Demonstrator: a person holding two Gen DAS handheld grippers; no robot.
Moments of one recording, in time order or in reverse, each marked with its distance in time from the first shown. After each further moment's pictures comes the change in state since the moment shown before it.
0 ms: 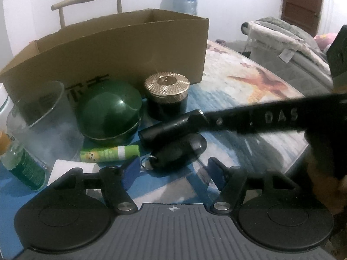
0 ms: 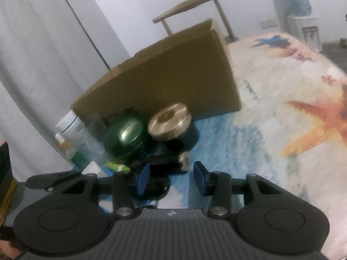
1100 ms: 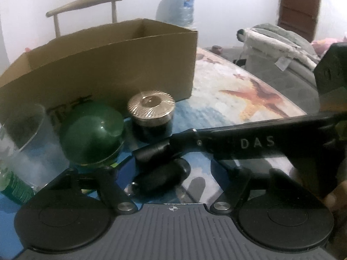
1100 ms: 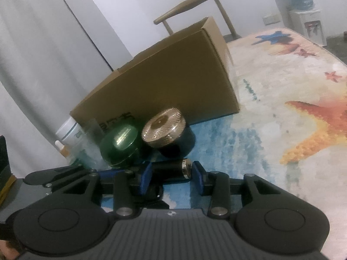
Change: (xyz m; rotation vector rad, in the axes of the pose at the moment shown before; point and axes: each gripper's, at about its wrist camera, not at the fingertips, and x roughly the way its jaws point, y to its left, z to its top) left arm 0.007 -0.014 0.017 0.011 -0.033 -0.016; right arm 0.009 -0.018 0.004 0.033 0.003 0.055
